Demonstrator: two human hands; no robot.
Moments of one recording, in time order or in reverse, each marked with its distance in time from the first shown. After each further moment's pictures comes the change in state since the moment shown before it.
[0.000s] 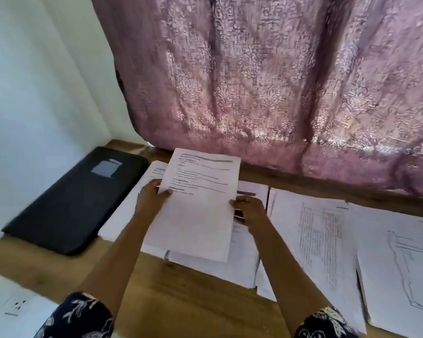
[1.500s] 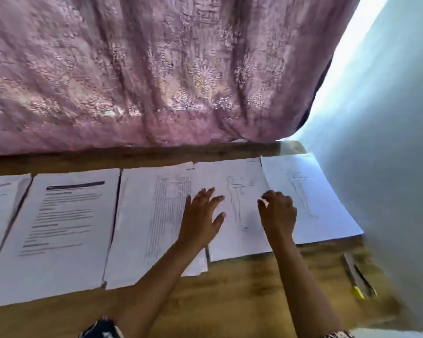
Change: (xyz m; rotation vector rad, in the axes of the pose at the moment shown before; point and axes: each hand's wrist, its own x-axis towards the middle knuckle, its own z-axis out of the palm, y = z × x) left_hand -0.231 0.126 0.353 0.317 -0.486 0.938; right_hand -0.122 0.041 -0.368 -1.159 1.059 -0.218
